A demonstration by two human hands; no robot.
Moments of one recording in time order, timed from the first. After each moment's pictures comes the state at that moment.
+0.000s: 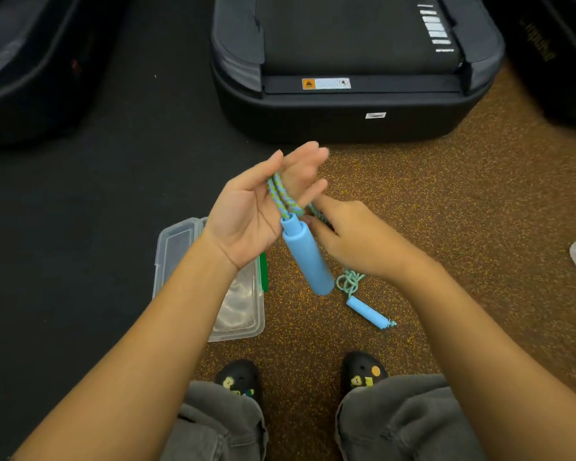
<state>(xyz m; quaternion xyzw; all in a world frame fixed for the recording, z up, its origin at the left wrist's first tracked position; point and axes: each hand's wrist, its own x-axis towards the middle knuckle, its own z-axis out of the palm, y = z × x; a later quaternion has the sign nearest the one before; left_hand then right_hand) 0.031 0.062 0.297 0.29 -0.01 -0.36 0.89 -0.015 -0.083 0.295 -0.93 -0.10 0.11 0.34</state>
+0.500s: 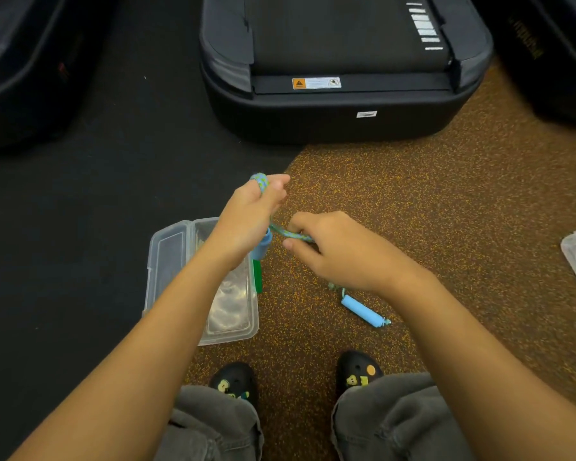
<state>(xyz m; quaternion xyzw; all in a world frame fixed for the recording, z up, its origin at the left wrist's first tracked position) 0.033 0.054 0.273 0.78 -0.03 -0.19 0.60 -0.025 -0.080 0.299 -0.94 -0.15 0.13 0.29</state>
